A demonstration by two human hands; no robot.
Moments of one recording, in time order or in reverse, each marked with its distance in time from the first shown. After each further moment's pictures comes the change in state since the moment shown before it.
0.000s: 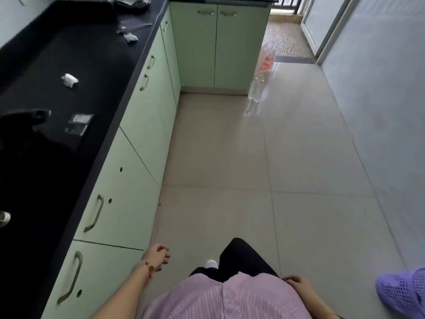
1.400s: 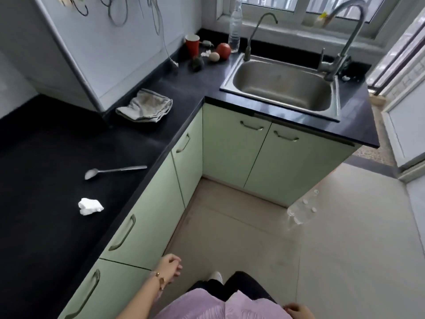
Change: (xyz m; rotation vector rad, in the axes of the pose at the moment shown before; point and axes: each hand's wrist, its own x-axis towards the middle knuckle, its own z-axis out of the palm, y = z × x) left_hand 0.396 0.723 -0.112 -0.235 0.163 -0.001; right_hand 0.494 -0.782 -0.039 -0.433 -0.186 -0.078
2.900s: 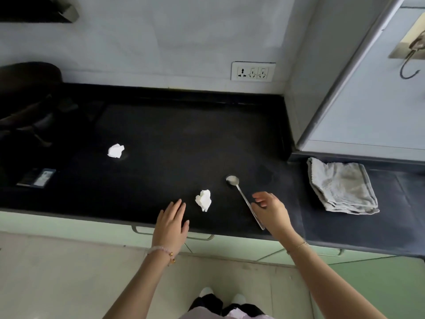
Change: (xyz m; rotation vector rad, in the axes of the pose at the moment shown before) left_hand -0.032 0.064 -0.127 0.090 1.048 -0.263; right_hand -0.093 -0.568 0.217 -1.005 -0.465 -1.384
